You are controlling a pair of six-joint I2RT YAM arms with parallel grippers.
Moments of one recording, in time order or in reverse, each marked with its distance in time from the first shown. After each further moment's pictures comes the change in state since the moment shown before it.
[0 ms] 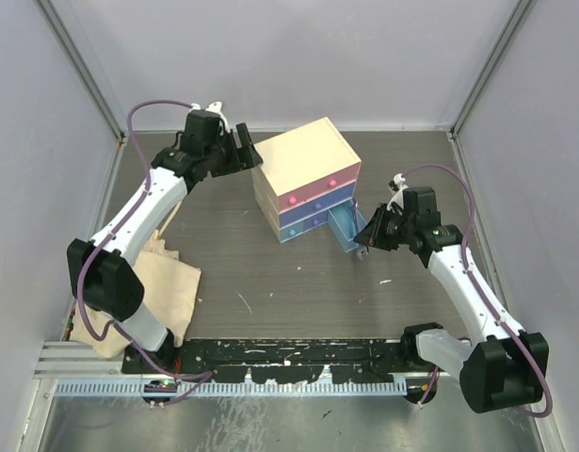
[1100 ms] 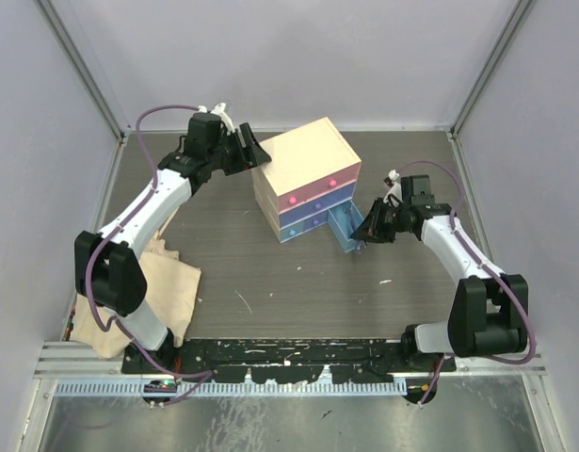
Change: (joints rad) left arm 0.006 0.040 -0.064 0.187 0.155 -0.058; right arm -0.098 0.291 0.084 0.005 -0.171 -0.043
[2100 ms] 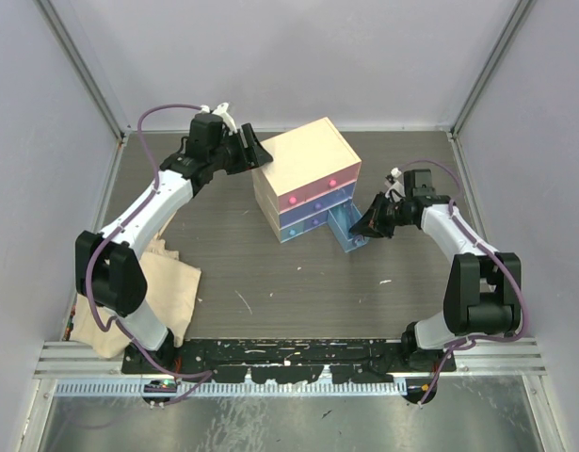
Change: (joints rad) left arm -0.011 0.000 -0.011 0.032 -0.005 0.024; right arm -0.049 0.142 0.068 0.011 -0.116 0.061
